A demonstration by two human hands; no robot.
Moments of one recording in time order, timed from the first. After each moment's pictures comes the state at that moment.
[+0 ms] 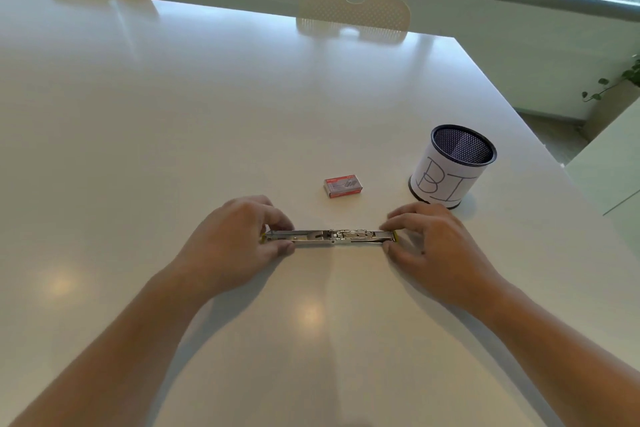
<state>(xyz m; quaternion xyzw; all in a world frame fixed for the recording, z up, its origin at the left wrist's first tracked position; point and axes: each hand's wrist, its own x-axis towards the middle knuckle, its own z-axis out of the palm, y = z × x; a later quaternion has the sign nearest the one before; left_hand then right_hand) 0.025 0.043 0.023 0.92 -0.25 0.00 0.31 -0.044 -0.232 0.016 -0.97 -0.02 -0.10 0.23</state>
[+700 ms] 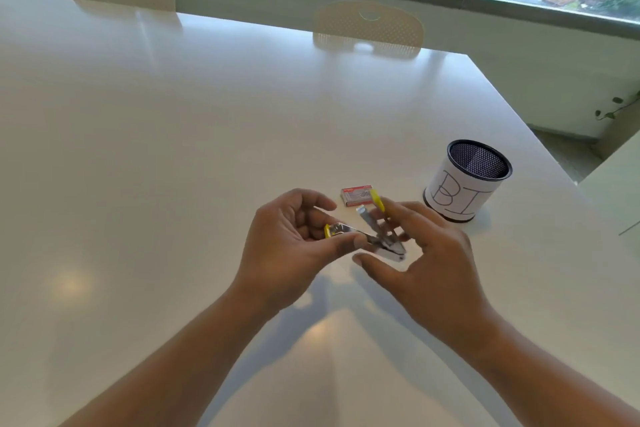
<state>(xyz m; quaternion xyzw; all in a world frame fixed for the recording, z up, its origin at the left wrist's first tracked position) -0.012 0.007 0.037 0.67 -0.12 -0.02 0.73 -0.055 -0.174 0.038 -0.89 -0.12 -0.27 0.36</state>
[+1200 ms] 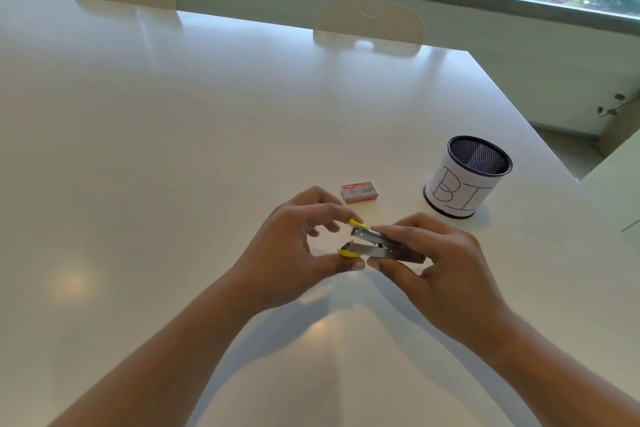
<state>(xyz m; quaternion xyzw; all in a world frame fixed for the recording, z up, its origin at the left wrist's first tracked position) -0.004 0.019 0.039 0.80 -0.31 -0.01 0.52 -0.064 -0.192 0.034 -0.89 -0.16 -0.23 0.36</state>
